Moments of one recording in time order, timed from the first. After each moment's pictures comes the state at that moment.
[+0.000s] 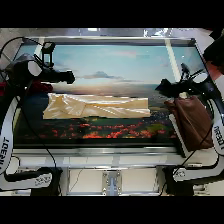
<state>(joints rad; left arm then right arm) -0.09 -1.40 1.40 1.33 -0.93 -1.40 -0.21 -1.55 1.26 -0.88 1.10 1.39</state>
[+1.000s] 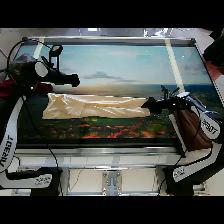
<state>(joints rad) -0.14 -1.43 1.40 1.33 -0.95 -1.40 -0.16 -1.71 1.05 -0.62 1.08 1.09</state>
